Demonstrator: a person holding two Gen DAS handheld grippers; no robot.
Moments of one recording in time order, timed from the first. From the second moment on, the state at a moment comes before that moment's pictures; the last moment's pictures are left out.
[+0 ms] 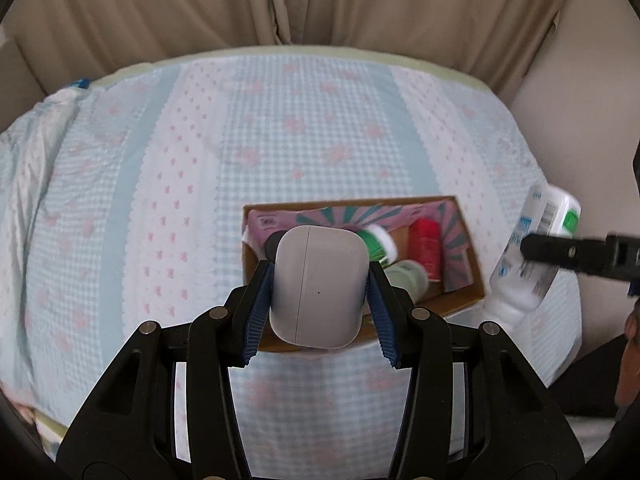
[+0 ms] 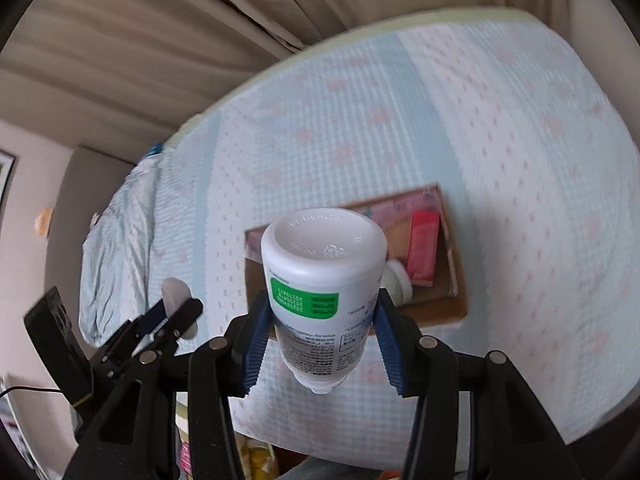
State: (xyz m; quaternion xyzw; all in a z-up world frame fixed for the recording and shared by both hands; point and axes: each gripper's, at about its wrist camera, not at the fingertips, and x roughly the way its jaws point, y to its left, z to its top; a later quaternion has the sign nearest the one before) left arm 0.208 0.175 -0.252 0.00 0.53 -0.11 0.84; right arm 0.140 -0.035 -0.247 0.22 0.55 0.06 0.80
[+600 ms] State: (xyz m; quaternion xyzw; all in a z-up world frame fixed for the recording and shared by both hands) left arm 0.252 0.177 -0.378 0.03 0.58 -0.16 0.79; right arm 0.185 -0.007 -0.389 0.29 0.60 0.00 0.75
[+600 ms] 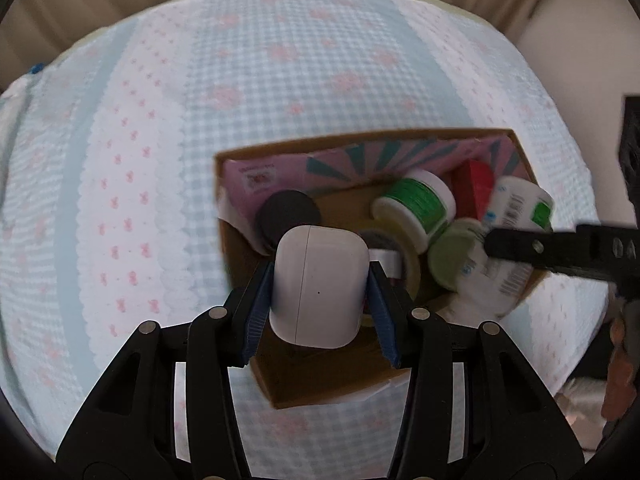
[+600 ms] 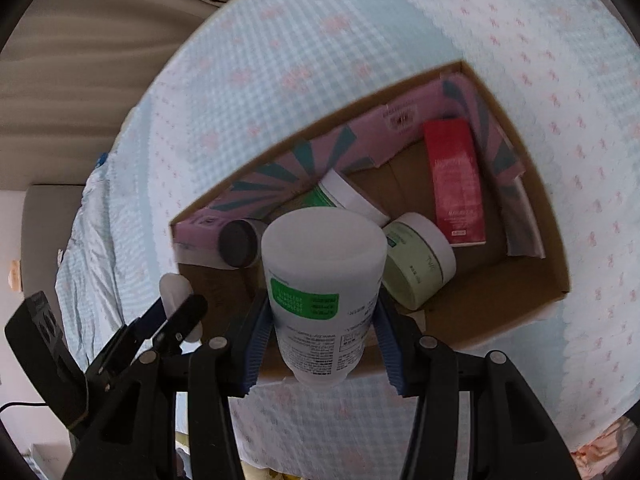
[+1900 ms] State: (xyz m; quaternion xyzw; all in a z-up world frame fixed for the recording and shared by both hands) left arm 0.140 0.127 -0.122 0.00 0.43 -0.10 0.90; right arm 0.089 -0.055 -0.176 0.08 0.48 -0.02 0.87
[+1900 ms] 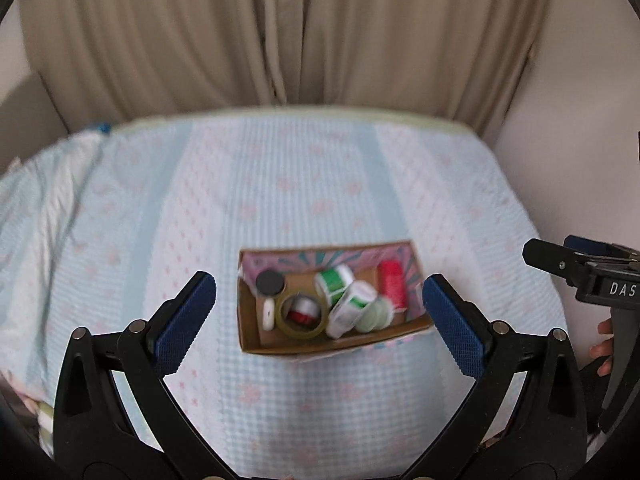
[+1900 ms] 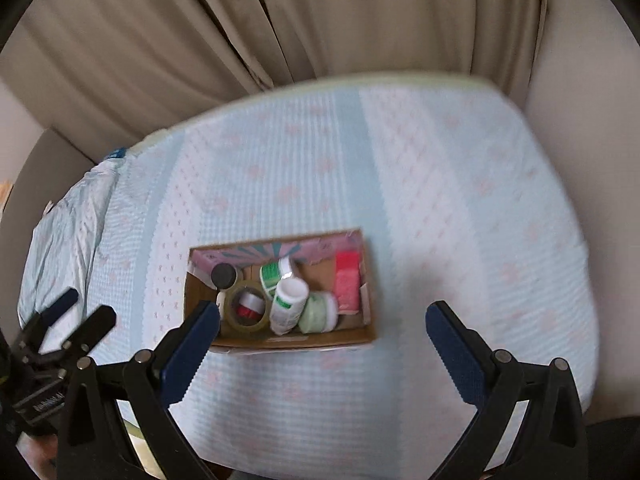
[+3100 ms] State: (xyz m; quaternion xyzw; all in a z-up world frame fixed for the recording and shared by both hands) left arm 0.026 0.071 -0.001 0.01 0.26 -0.07 0.96; right arm -0.053 -0.097 -0.042 0.01 0.27 -0.05 0.96
